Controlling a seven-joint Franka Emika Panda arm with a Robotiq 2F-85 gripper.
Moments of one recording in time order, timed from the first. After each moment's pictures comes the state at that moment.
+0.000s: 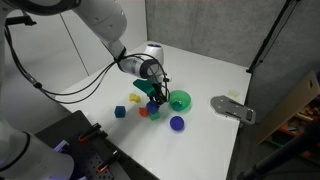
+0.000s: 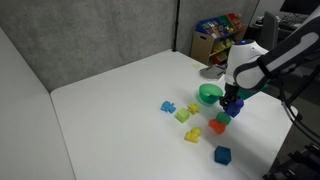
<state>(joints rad) 0.09 0.55 -0.09 -2.14 -0.14 2.53 0.21</state>
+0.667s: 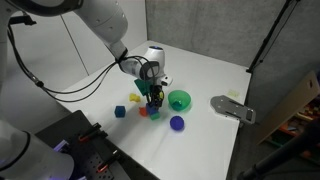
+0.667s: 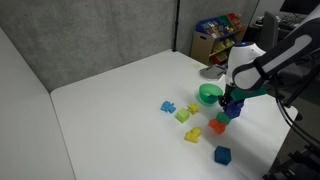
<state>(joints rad) 0.12 0.57 -0.12 -2.14 -0.08 2.53 0.47</state>
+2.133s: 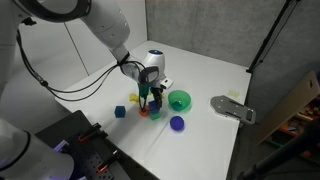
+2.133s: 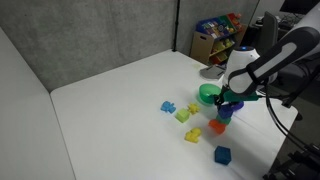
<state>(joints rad) 0.15 0.63 -0.14 -2.12 0.03 2.67 0.57</state>
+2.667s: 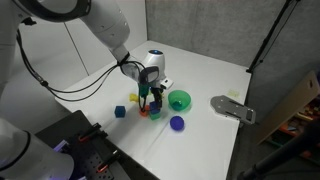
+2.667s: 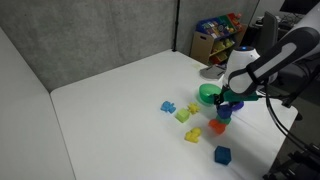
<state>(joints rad) 0.16 0.64 -0.15 -2.12 0.03 2.67 0.58</state>
